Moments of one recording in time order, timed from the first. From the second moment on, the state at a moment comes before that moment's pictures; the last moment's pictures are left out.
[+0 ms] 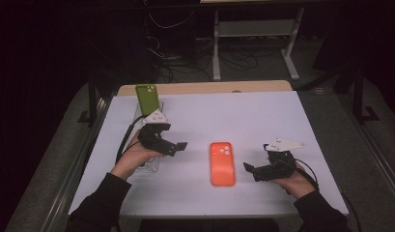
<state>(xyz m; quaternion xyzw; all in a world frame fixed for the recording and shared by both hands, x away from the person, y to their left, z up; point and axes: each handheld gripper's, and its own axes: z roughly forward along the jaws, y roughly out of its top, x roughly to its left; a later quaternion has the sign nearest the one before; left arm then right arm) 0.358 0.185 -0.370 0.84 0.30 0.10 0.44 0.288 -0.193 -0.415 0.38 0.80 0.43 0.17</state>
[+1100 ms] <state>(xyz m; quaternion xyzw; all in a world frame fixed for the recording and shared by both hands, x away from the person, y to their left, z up) 0.348 0.172 -0.390 0.86 0.26 0.09 0.42 0.299 -0.108 -0.412 0.33 0.84 0.43 0.05</state>
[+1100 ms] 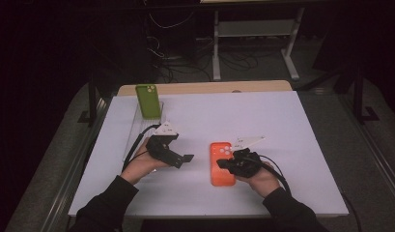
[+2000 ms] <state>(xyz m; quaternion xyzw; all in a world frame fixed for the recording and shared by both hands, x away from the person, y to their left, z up) 0.348 0.171 -0.391 0.86 0.27 0.09 0.43 0.294 -0.054 -0.436 0.28 0.90 0.33 0.03</state>
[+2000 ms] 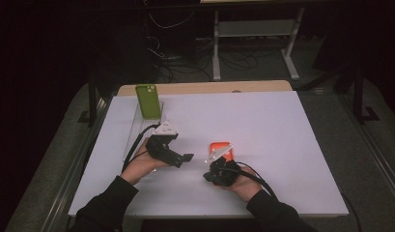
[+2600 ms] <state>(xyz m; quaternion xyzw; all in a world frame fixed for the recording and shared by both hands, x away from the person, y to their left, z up) 0.347 0.172 -0.391 0.86 0.28 0.09 0.43 0.298 -0.100 -0.435 0.32 0.90 0.30 0.05</state>
